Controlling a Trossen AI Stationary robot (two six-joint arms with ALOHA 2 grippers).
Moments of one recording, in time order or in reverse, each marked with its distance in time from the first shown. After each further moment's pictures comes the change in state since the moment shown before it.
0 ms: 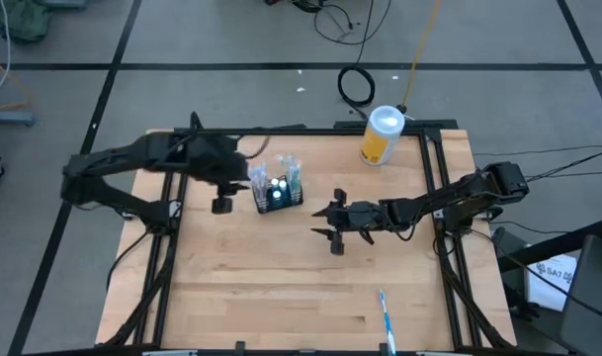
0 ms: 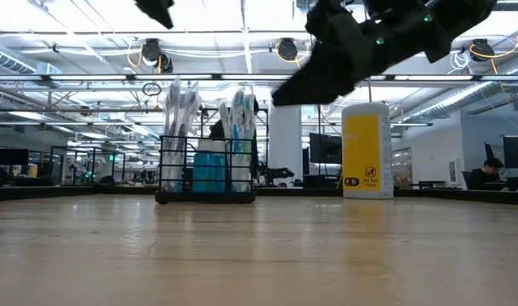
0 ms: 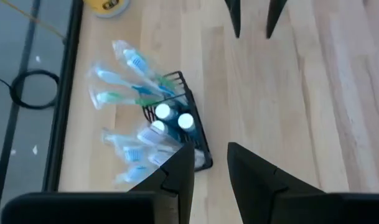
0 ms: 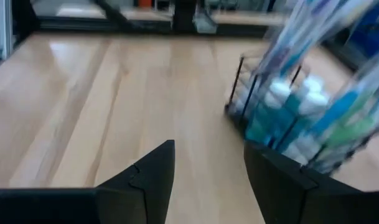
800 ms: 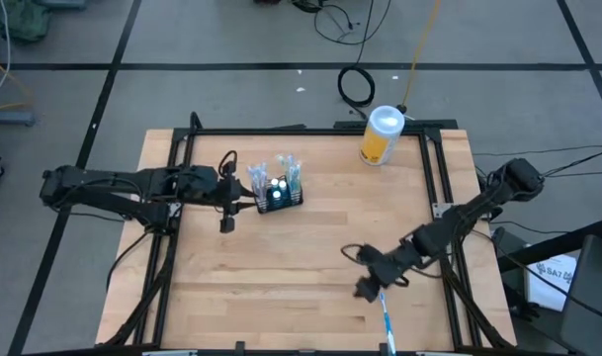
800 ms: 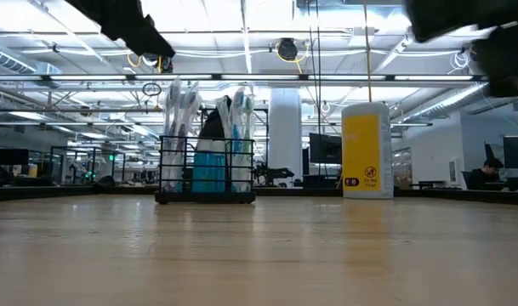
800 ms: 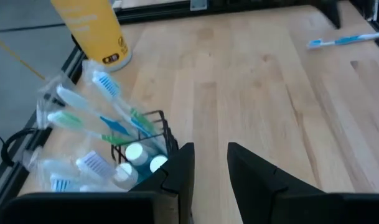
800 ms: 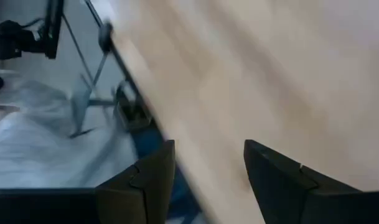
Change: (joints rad) left arm -0.123 -0.326 -0.689 0.741 -0.067 -0.103; right arm 0.413 -0.154 0.095 -0.610 -0.263 1.362
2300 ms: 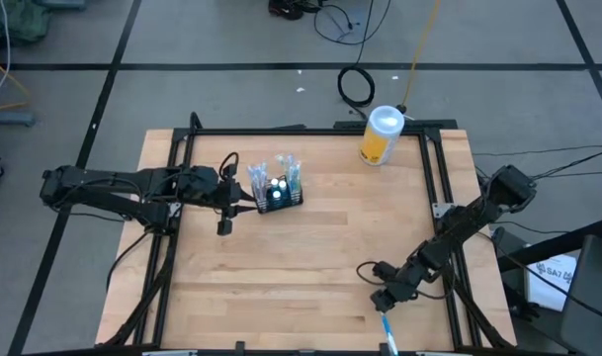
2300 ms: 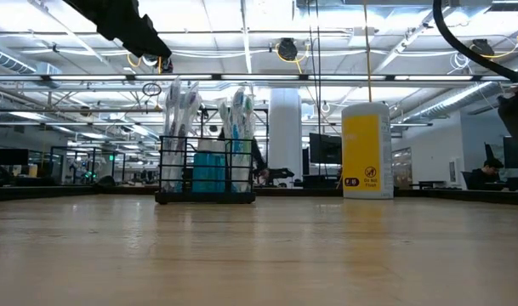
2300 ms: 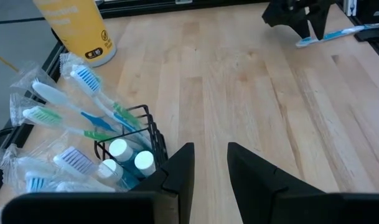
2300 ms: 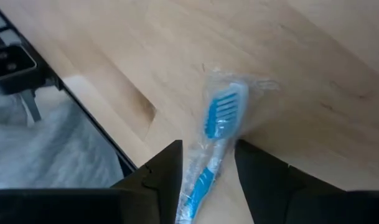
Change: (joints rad) left arm 0.001 0.001 0.002 -0.021 0.053 -0.003; right arm 0.190 0.152 -0.311 0.321 -0.072 0.344
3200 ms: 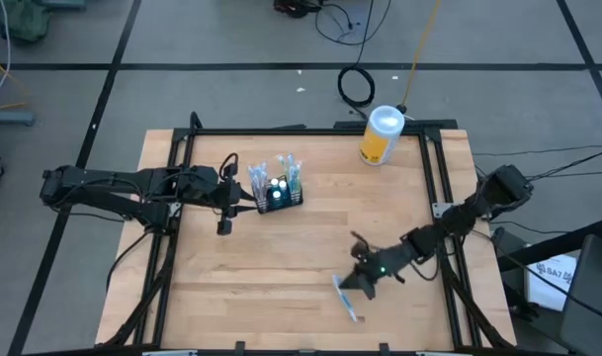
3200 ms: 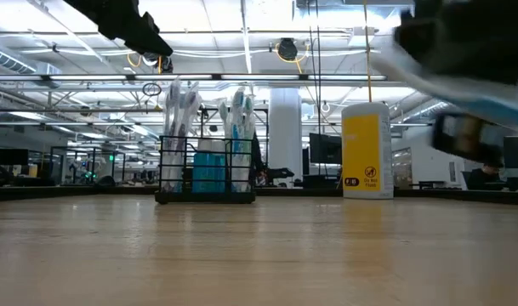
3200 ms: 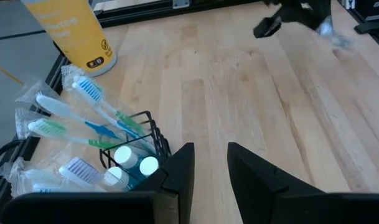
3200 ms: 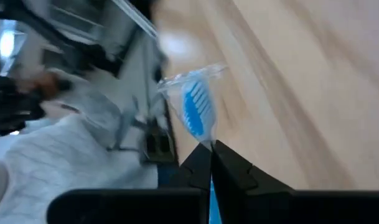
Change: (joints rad) left arm 0.000 0.000 0.000 0.009 -0.001 0.061; right arm -0.203 -0.004 -0.005 0.494 0.190 -0.559
